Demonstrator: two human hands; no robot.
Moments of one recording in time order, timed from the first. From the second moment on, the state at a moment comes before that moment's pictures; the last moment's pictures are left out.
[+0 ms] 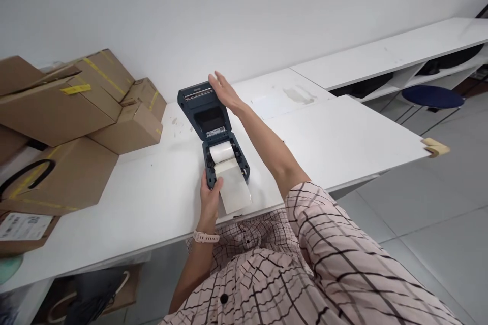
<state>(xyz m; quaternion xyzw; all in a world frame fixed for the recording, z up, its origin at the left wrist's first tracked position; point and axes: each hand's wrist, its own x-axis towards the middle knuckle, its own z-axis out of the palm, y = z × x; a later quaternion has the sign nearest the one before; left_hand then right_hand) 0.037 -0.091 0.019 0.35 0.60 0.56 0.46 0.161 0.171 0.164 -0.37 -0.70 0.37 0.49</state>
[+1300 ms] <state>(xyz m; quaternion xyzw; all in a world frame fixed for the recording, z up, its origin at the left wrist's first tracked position) 0.028 -0.090 0.019 0.35 0.60 0.58 0.43 0.191 -0.031 -0.015 -0.43 -0.48 0.57 0.50</state>
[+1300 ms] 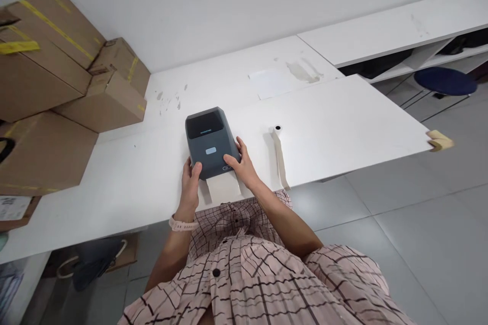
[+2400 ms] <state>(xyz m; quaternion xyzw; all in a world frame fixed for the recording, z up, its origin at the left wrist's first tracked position) 0.035 -0.102 0.034 0.38 0.59 0.59 0.41 0.197 -0.059 0.044 -0.40 -0.77 0.20 0.44</state>
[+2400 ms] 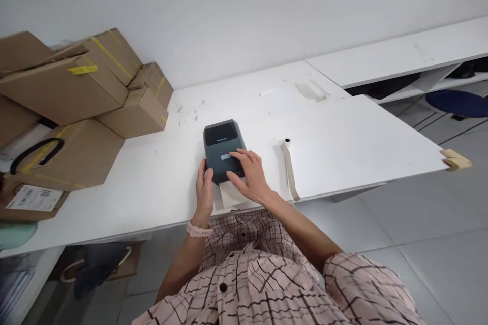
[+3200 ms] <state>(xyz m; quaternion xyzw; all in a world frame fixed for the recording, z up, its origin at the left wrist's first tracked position) -0.005 -0.044 0.067 0.39 0.55 0.65 0.34 0.189 0.022 0.095 -0.36 -0.70 0.34 0.51</state>
